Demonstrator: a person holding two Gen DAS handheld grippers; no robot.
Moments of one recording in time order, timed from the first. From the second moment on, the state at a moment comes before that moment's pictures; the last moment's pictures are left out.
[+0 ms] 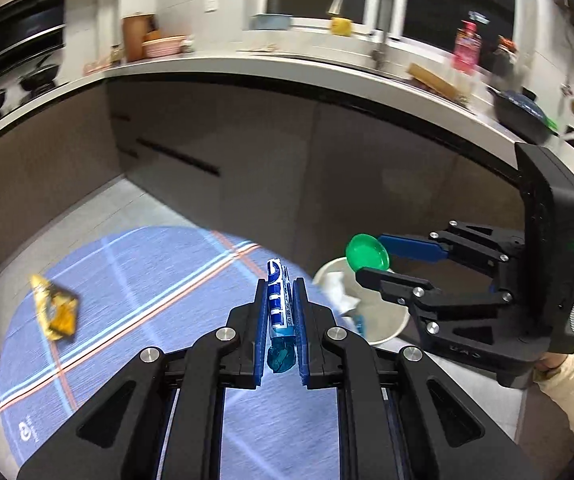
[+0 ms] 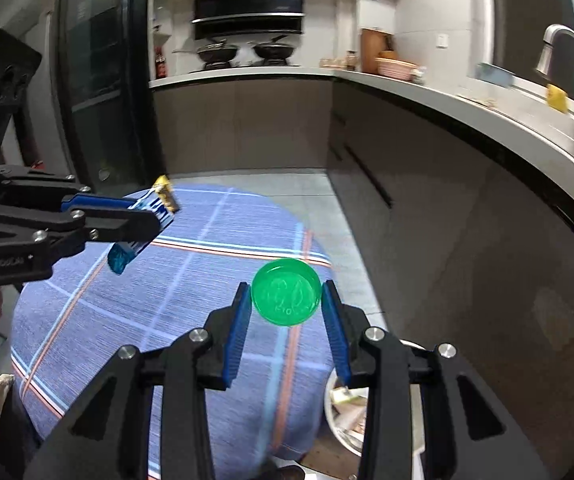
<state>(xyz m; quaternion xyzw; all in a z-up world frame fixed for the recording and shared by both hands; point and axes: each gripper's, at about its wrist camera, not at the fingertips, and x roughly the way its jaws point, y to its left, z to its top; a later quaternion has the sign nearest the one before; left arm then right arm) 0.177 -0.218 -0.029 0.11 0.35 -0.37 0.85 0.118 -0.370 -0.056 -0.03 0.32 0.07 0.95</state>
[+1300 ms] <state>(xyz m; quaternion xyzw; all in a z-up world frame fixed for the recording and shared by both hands) 0.210 -0.439 -0.194 0.18 0.49 -0.42 0.74 0.117 -0.526 -0.239 0.08 0.44 -0.02 0.89</state>
